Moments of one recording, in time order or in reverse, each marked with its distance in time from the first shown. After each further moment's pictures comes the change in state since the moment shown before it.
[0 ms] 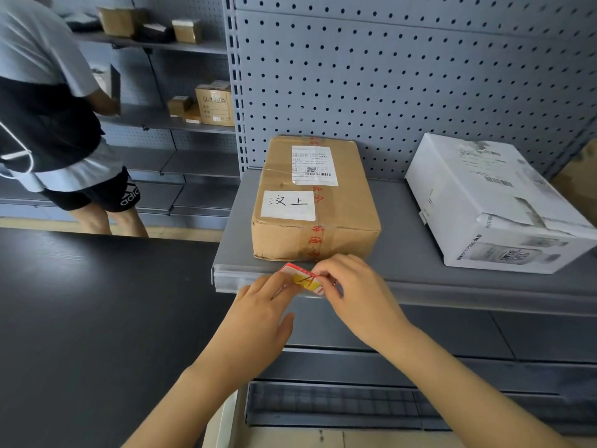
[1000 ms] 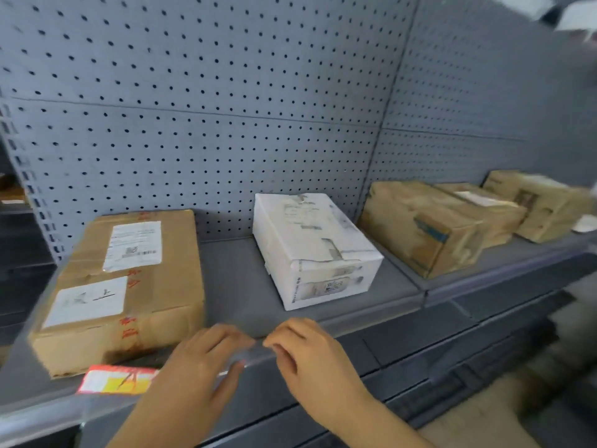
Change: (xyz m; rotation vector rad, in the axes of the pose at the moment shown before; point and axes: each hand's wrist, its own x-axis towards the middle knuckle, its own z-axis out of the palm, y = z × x) left_hand 0.092 0.090 0.029 -0.265 0.133 0.403; right_hand -0.084 0.051 -0.103 -0.156 0.174 0.169
